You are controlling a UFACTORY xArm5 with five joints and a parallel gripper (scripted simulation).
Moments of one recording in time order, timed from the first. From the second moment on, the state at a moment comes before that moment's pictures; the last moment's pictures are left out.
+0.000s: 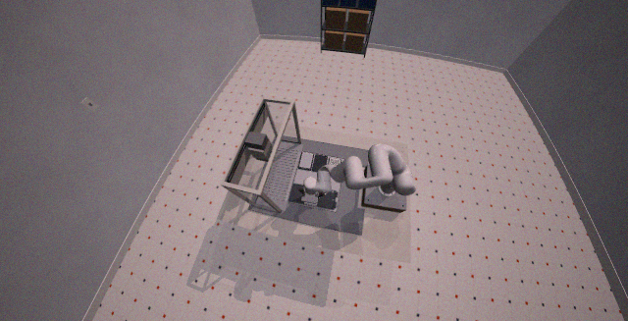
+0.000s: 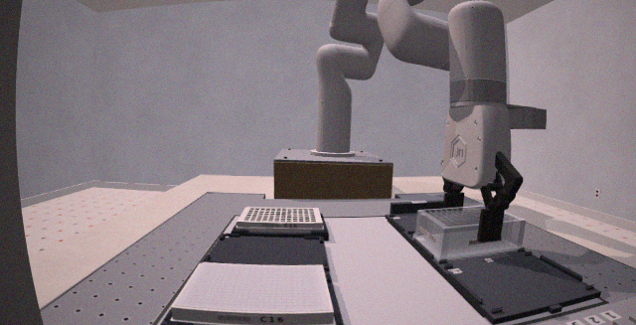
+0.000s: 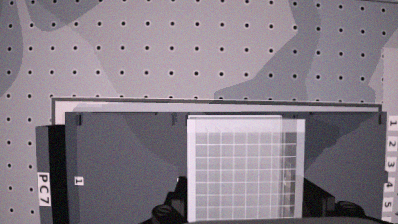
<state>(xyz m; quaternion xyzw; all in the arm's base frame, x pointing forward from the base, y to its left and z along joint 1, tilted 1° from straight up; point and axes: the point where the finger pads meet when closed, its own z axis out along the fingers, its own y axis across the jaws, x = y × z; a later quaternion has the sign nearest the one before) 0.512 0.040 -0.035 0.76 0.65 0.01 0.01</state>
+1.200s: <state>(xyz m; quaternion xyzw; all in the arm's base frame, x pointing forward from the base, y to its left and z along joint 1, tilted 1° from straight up) 0.511 0.039 -0.006 0.76 0.65 0.01 0.01</state>
